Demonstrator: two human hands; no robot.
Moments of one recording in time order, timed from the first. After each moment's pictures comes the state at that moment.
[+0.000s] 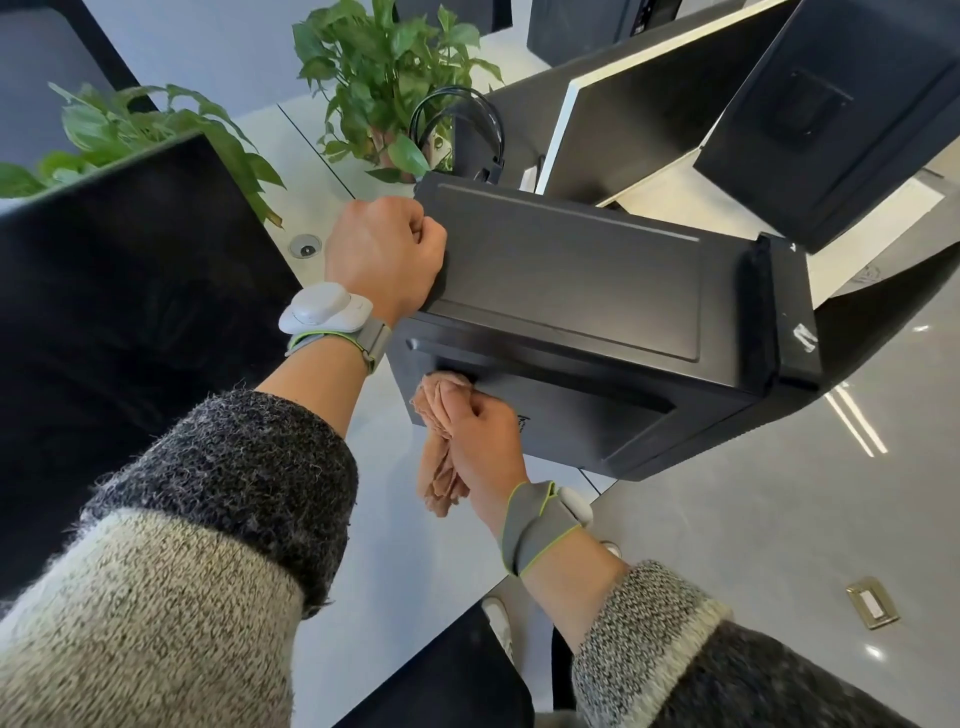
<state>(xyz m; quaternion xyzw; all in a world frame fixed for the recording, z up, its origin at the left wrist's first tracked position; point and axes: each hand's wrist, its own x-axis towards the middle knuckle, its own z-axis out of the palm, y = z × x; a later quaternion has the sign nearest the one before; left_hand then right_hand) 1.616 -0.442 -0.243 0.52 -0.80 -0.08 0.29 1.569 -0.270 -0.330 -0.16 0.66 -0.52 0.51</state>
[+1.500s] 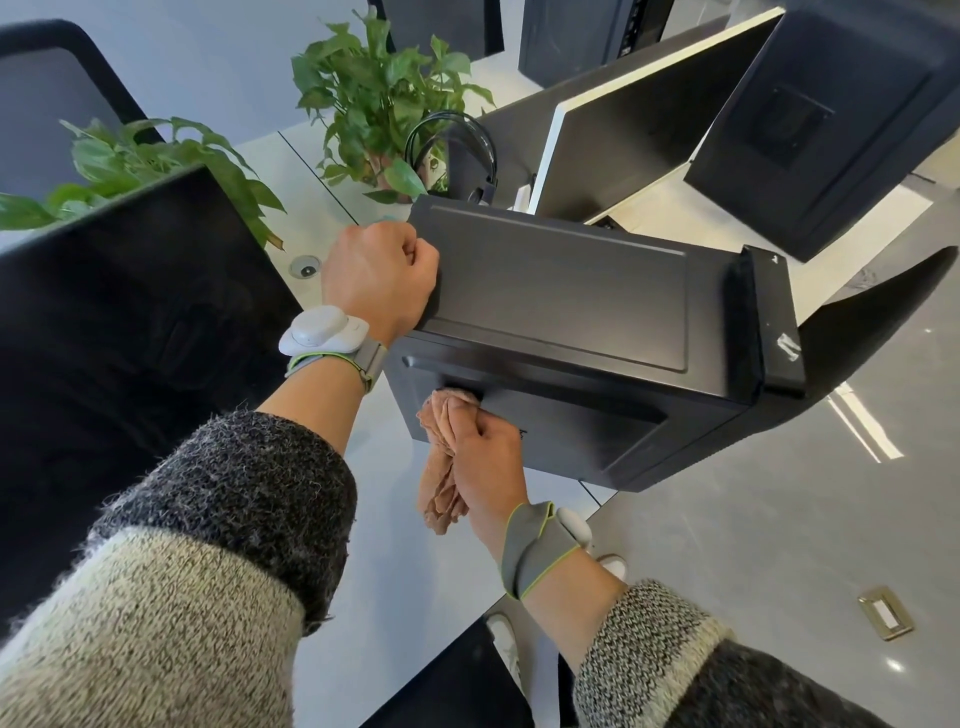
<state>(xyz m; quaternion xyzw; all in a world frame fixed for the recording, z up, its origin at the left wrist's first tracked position) 1.616 -0.436 -0.238 0.52 -0.80 -0.07 0.29 1.568 -0.266 -0.336 -0.15 0.68 -0.53 0.49</state>
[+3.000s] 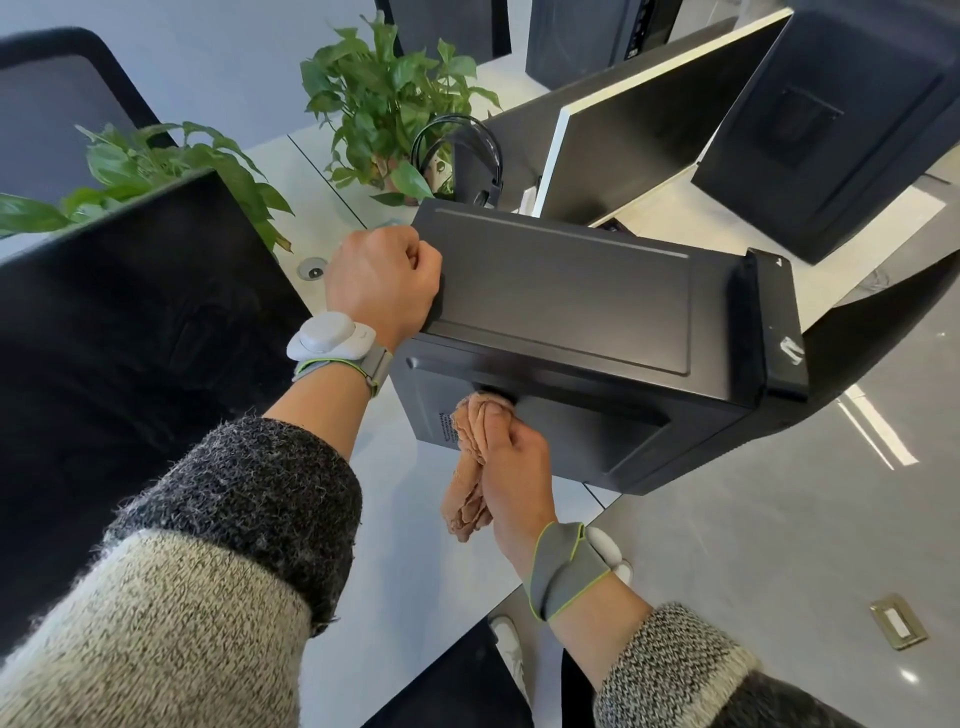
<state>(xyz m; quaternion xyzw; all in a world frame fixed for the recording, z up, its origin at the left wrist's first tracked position) 1.616 -0.431 -0.240 0.53 -0.79 -0.06 0.29 1.549 -0.246 -0.347 -0.15 0.66 -0.55 0.48</state>
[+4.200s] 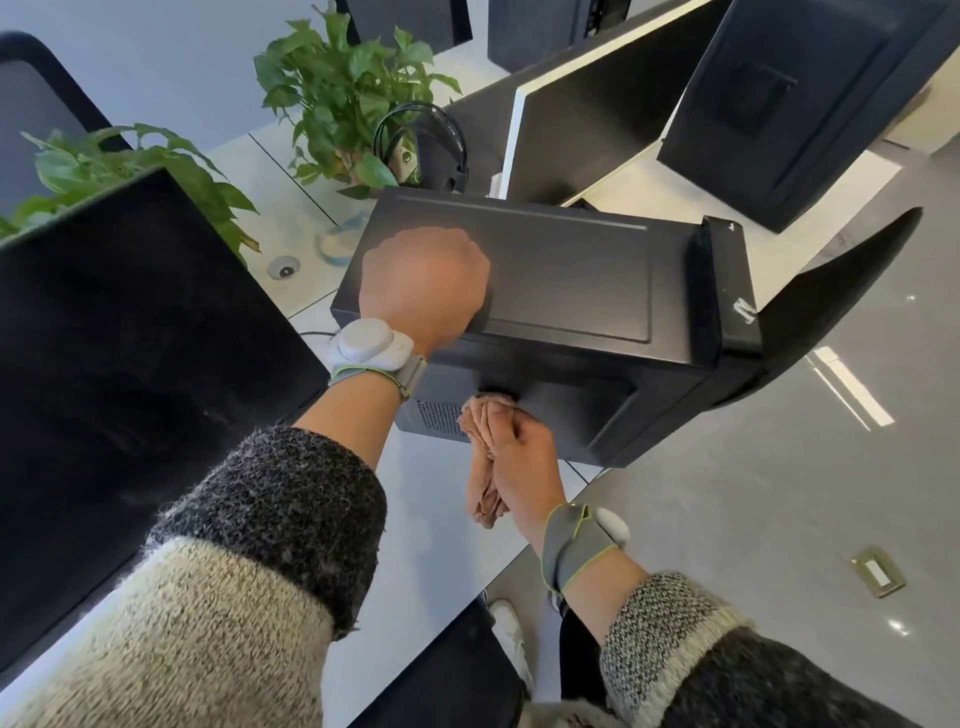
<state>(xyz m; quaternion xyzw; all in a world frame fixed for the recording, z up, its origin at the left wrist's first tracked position) 1.571 -0.386 -0.236 0.42 -0.86 -0.02 0.28 1.523 -0.221 -0.359 -0.18 0.70 -0.54 0.43</state>
